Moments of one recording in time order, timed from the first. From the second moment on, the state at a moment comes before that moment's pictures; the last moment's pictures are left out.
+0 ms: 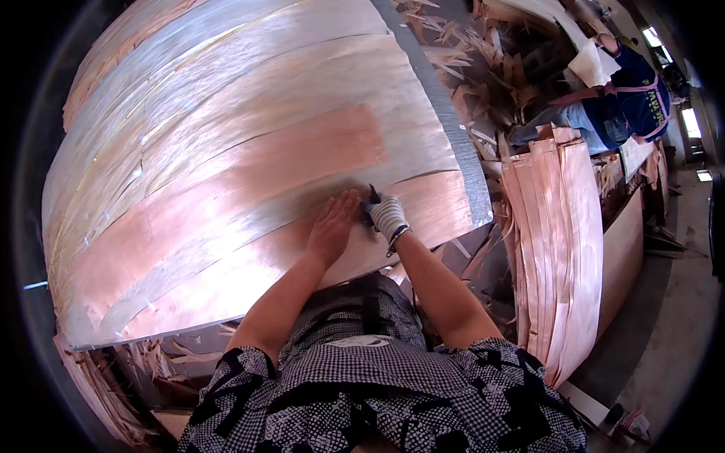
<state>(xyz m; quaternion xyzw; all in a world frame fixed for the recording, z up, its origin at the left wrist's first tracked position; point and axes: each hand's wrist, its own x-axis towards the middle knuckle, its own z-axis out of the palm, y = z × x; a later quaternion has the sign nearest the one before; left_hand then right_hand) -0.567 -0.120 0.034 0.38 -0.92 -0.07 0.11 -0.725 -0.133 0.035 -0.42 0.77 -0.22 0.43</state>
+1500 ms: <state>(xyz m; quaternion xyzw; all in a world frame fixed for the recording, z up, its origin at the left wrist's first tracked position) -0.503 -0.028 0.060 0.27 -0.95 -0.13 -0.03 -0.862 0.041 0.008 -0.03 0.64 -0.49 0.59</state>
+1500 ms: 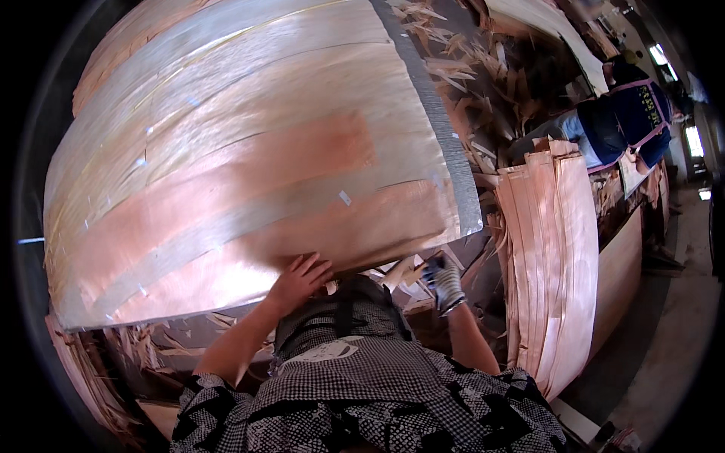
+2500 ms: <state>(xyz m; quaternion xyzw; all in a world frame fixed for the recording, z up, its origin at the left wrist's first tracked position) -0.505 -0.073 0.151 0.57 -0.76 -0.03 0.32 -0.670 -0.142 0.070 -0.86 0.47 0.15 0.11</state>
